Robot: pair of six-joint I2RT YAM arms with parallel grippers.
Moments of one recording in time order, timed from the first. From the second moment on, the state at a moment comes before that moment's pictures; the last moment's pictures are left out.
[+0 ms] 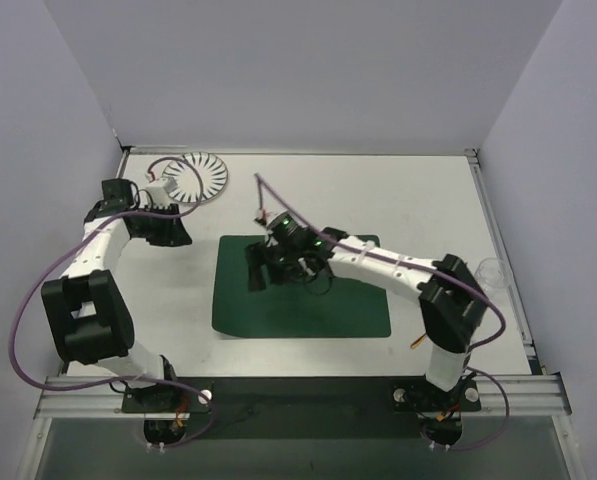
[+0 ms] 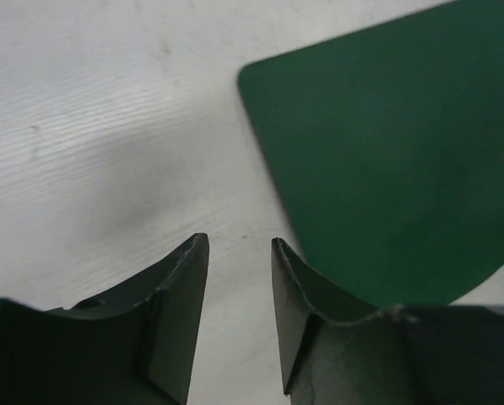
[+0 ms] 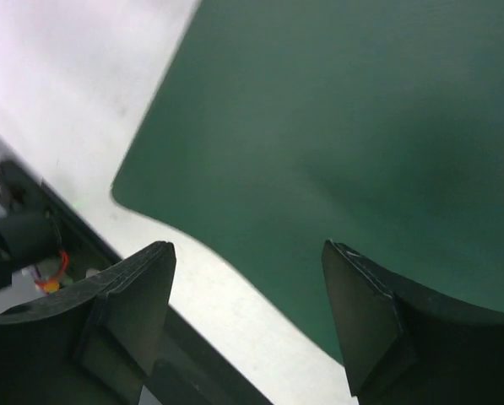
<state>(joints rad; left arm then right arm) 0.24 1.57 1.15 -0.60 0.61 0.23 0.99 1.86 1.40 -0.46 -0.17 0.49</state>
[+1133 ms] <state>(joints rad) -0.24 1.61 0.90 -0.78 0.28 0.45 0.25 1.89 1.14 -0.31 -0.03 0.81</state>
